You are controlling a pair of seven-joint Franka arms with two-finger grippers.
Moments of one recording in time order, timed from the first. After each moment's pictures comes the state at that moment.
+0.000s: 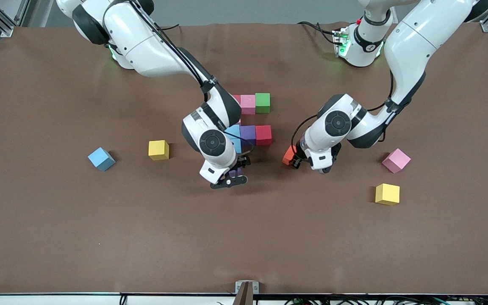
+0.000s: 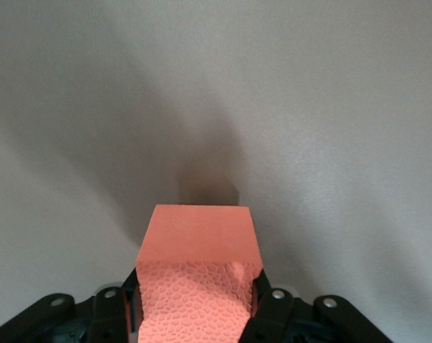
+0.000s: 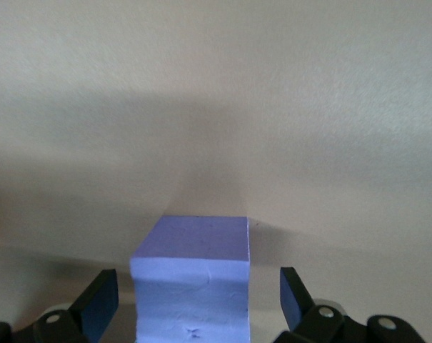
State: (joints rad) left arm 0.12 0.64 -0.70 -1.95 0.34 2.47 -1.82; right arm 0.61 0.86 0.06 -1.30 0.08 2.15 0.45
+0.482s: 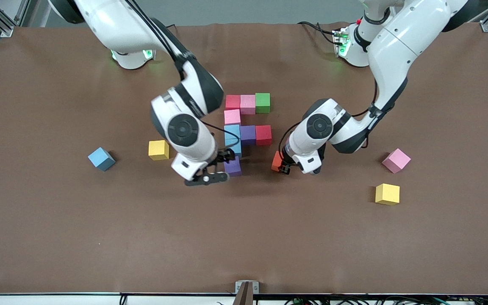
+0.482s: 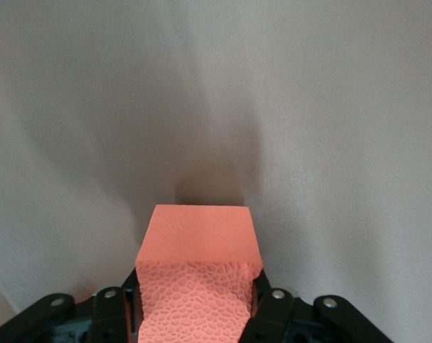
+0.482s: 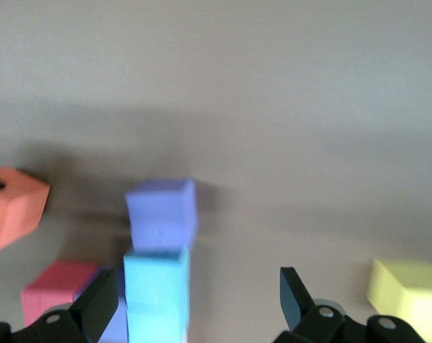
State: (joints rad) left arm -0.06 0.70 -0.59 -1.81 0.34 2.47 -2.10; right arm 0.53 0.62 0.05 -1.29 0.08 1.82 0.44
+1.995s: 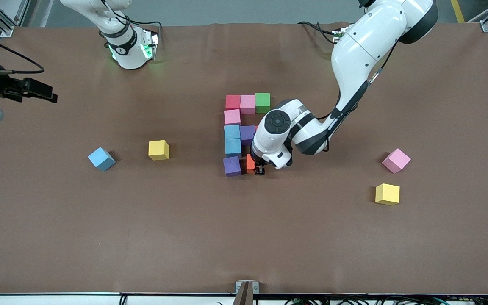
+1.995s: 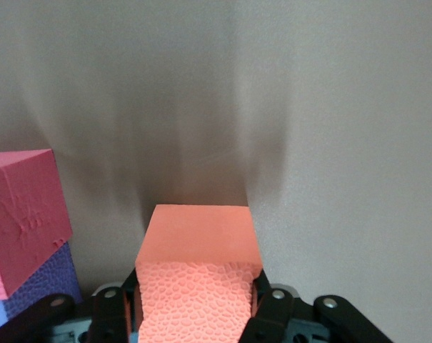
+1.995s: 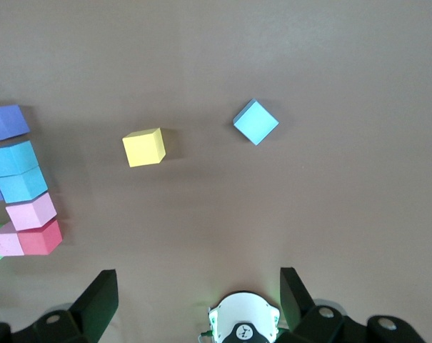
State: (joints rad) left arm -0.33 0.82 -0.47 -1.58 0.34 2.43 -2.47; right arm -0.05 0.05 0.04 -1.47 0.06 1.31 0.07
